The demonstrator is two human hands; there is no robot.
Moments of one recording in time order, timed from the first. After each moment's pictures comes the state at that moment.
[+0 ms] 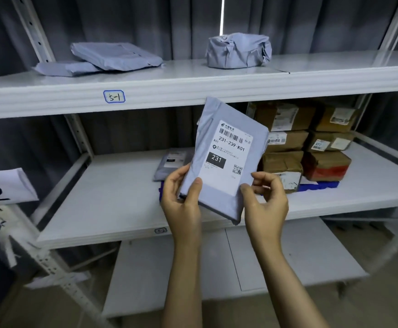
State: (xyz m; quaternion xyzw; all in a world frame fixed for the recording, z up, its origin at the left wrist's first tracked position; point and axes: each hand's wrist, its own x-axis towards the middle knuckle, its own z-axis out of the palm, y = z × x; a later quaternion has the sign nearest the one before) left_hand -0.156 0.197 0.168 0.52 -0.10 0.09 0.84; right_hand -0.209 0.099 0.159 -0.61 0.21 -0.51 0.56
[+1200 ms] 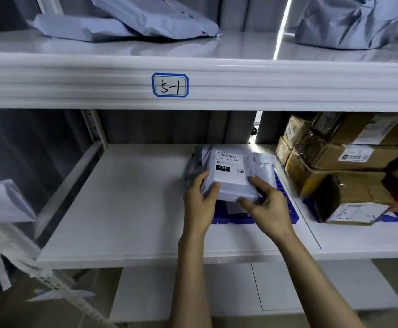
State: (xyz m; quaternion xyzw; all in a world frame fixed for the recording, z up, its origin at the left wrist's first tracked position) left_hand 0.058 0.209 0.090 0.71 -0.14 -0.03 0.69; right_hand -0.022 0.082 0.109 -0.83 0.19 -0.23 0.48
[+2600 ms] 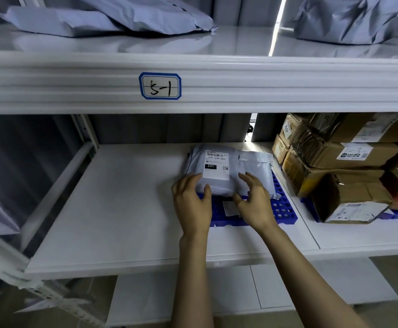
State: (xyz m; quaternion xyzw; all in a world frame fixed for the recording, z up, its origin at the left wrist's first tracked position) left_hand 0.085 0.192 0.061 0.82 -0.11 0.19 0.52; right_hand 0.017 0.078 0.095 -0.88 0.21 -0.18 0.38
